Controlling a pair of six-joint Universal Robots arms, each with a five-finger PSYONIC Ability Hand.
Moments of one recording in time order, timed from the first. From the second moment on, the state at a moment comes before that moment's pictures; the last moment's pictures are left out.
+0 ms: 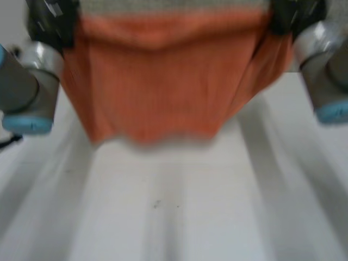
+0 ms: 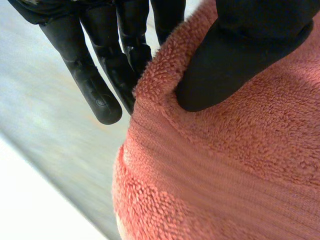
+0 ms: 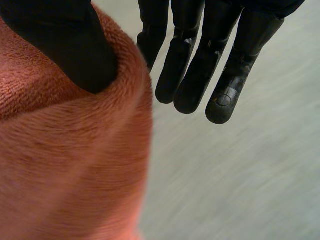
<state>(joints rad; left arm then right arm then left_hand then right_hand) 4.43 -2.00 -1.17 3.65 -1.54 3.70 1.90 -1.13 1.00 -0.29 1.49 2.67 1.18 1.22 1.21 1.22 1.03 0.97 1.19 1.19 1.20 0.99</state>
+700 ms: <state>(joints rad) 4.37 -2.00 -1.87 3.51 -1.77 3.51 1.90 -1.03 1.68 -0.20 1.35 2.61 1.20 1.22 1.21 1.22 1.04 0.97 1.19 1.19 1.20 0.99</state>
